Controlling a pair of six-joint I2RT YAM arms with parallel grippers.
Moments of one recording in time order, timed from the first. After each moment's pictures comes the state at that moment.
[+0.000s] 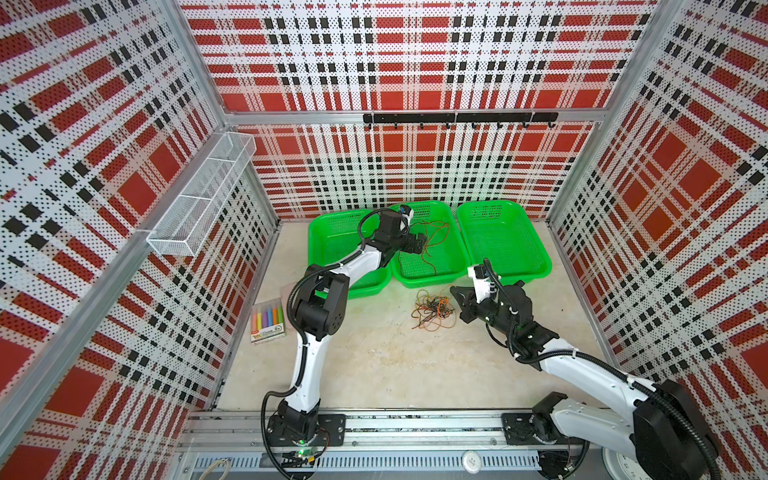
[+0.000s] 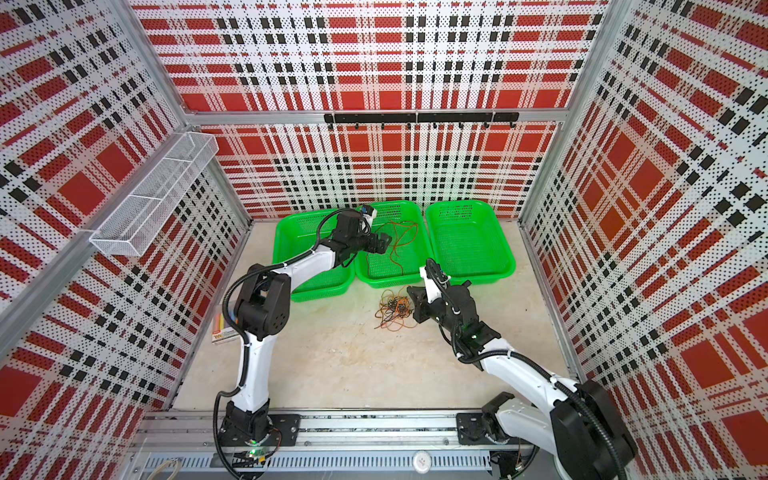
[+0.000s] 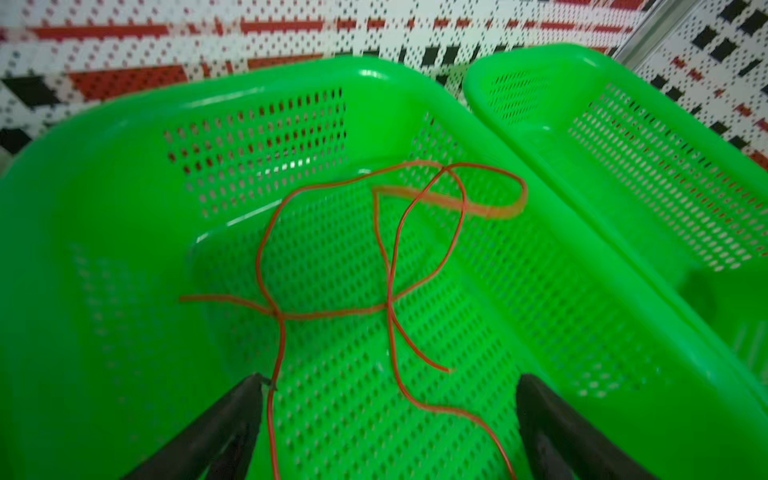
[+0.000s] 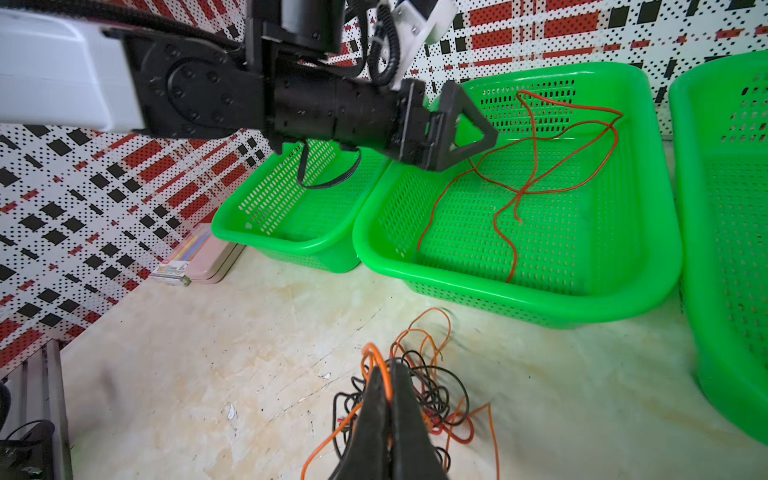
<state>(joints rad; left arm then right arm) -0.44 2.15 1.63 0.00 0.18 -0.14 0.53 1.11 0.51 0.33 -0.18 0.24</state>
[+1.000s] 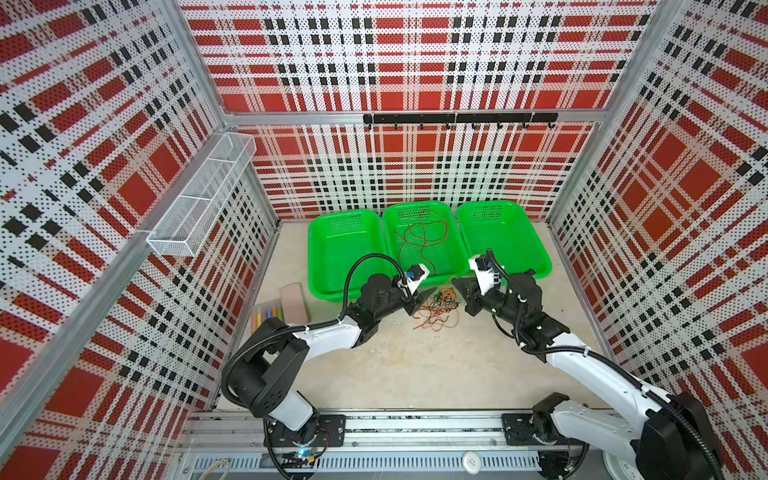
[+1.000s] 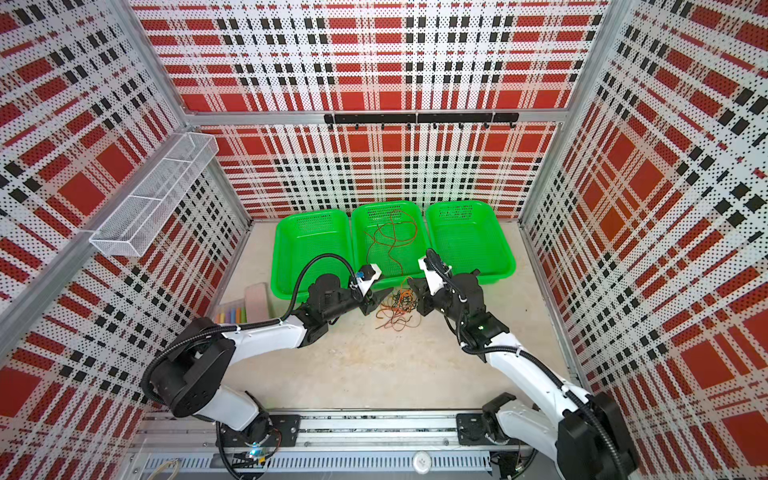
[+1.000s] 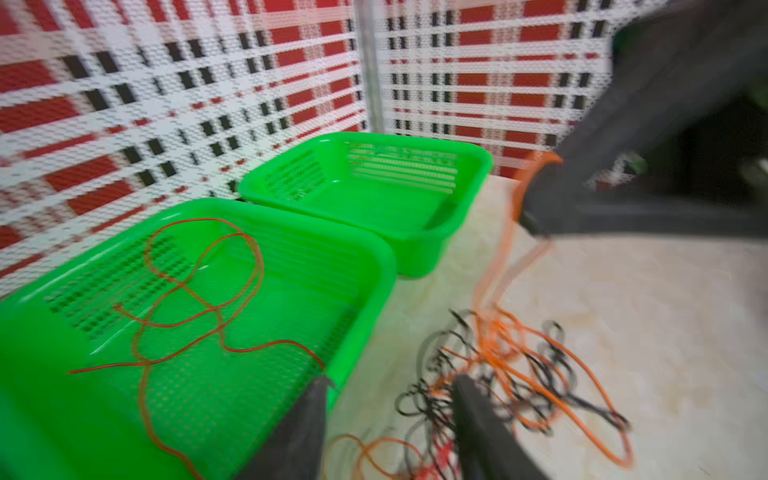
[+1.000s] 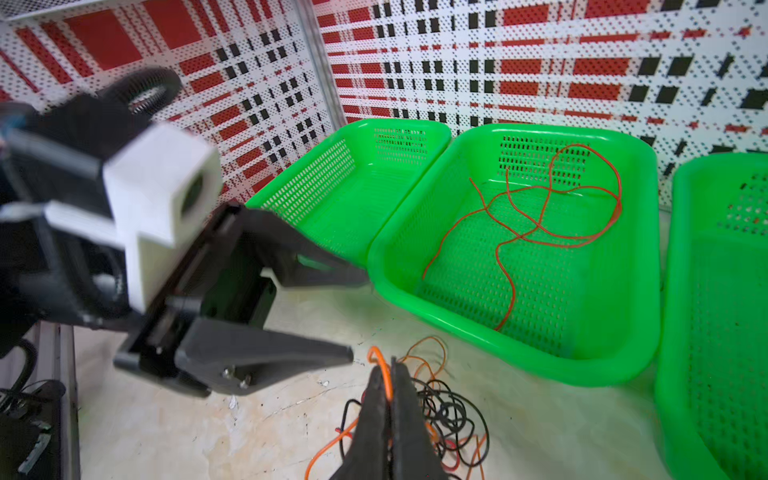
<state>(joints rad) -0.69 1.56 0.67 0.71 0.30 0.21 0.47 1.07 0.64 0.20 -0.34 0.07</state>
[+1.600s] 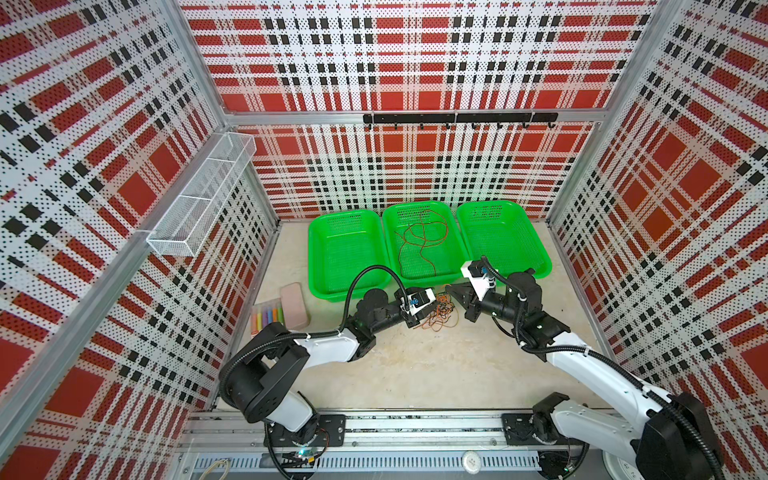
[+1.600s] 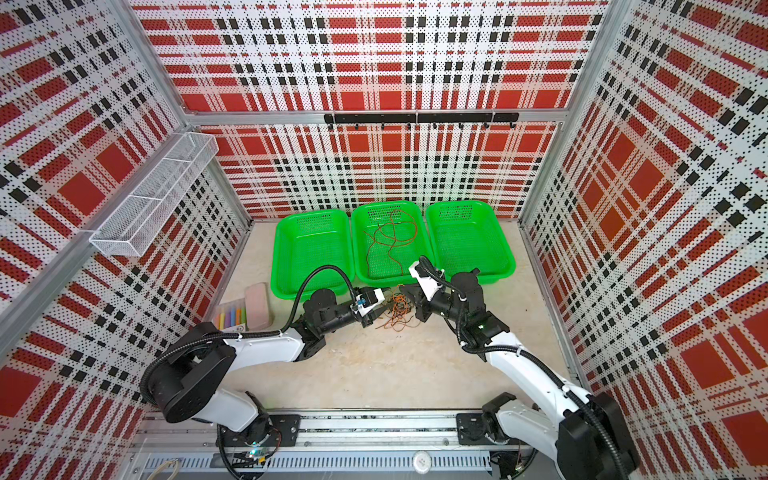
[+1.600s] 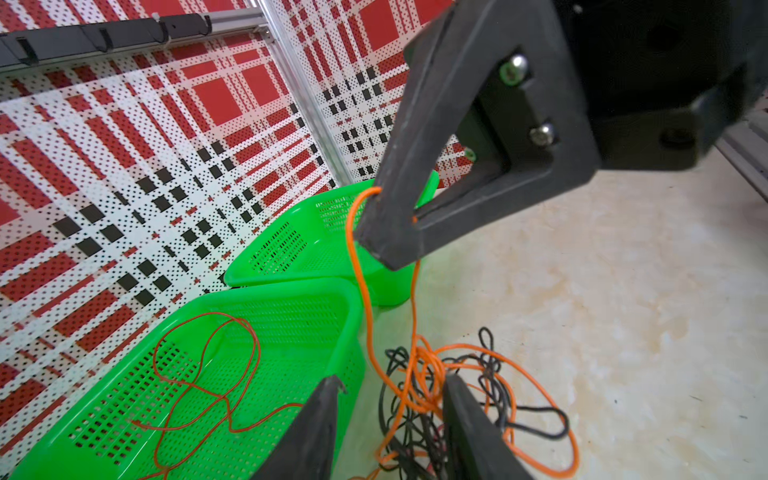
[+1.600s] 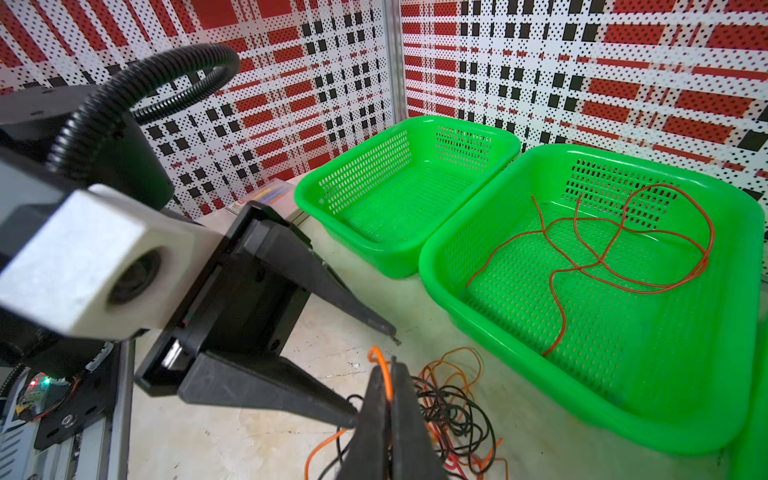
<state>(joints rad) -0.73 1.54 0.59 0.87 0.36 0.44 0.47 1.07 0.64 0.18 -0.51 -0.04</state>
